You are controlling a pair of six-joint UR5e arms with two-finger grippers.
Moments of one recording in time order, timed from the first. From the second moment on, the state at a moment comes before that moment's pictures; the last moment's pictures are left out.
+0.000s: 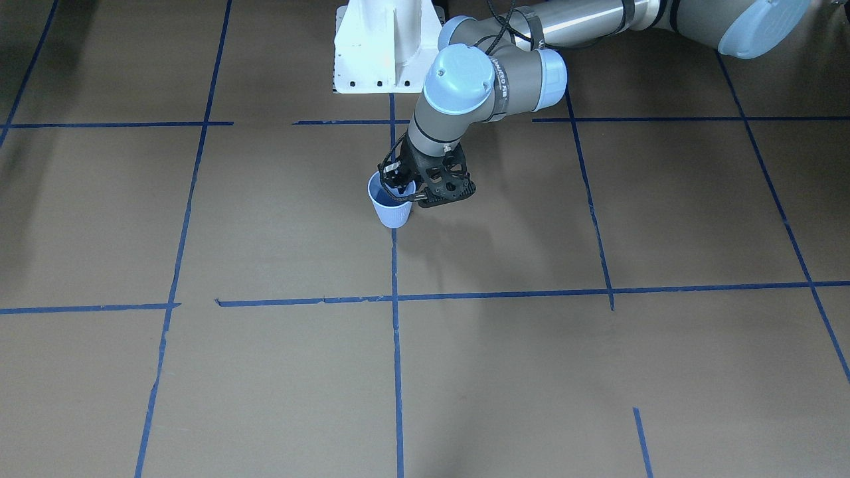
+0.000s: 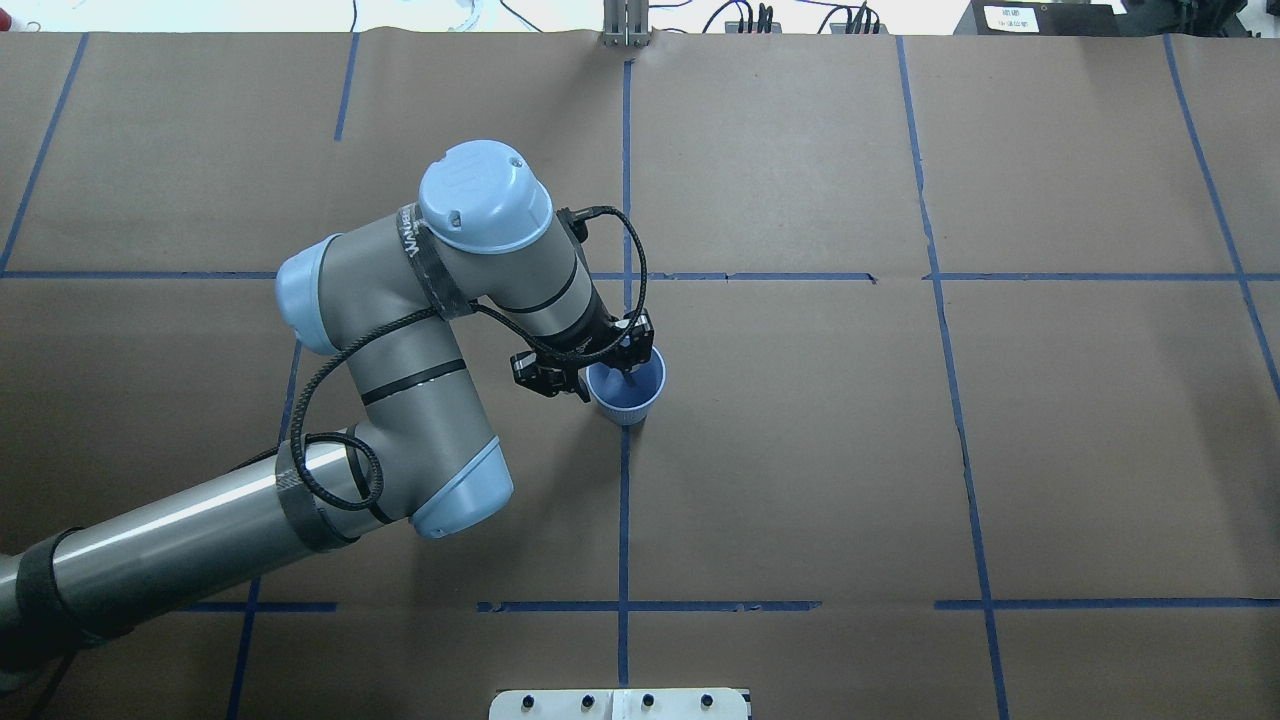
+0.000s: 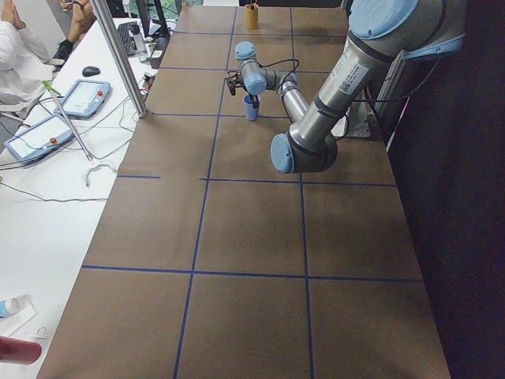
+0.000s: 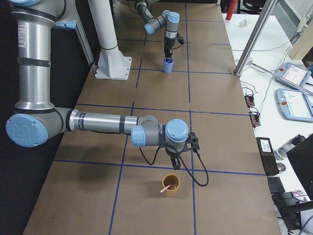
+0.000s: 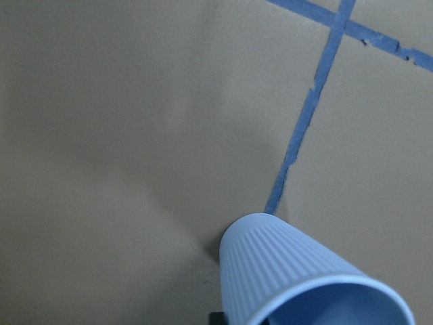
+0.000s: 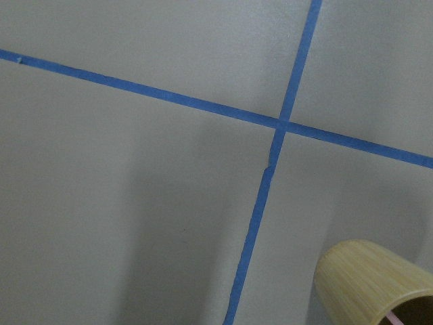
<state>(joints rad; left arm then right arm) -0.58 -2.35 -1.59 -1.75 -2.12 -1.55 1.53 -1.65 1.61 -1.45 2.43 -0.18</state>
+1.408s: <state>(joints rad) -0.66 -2.22 -1.76 -1.77 -2.13 -1.55 1.59 -1.66 1.56 -1.49 2.24 -0.74</state>
